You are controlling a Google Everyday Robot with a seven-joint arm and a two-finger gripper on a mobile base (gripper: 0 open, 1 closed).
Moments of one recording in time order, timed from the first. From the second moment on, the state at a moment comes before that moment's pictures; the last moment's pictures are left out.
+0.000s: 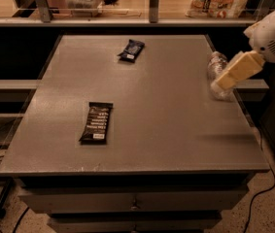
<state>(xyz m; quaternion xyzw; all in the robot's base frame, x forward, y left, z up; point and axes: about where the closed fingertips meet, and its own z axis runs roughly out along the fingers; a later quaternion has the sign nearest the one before) 0.560 -0.214 0.963 -0.47 0.81 0.02 0.34</state>
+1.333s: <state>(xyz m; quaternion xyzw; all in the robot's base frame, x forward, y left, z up) 0.654 -0.224 0.894 -0.29 0.87 0.09 0.38</state>
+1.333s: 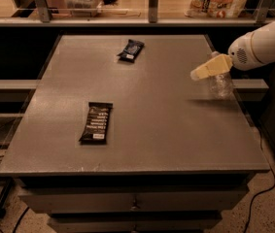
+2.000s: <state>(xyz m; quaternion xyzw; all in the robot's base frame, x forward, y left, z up) 0.655 -0.244 0.863 -0.25 0.90 0.08 0.35</state>
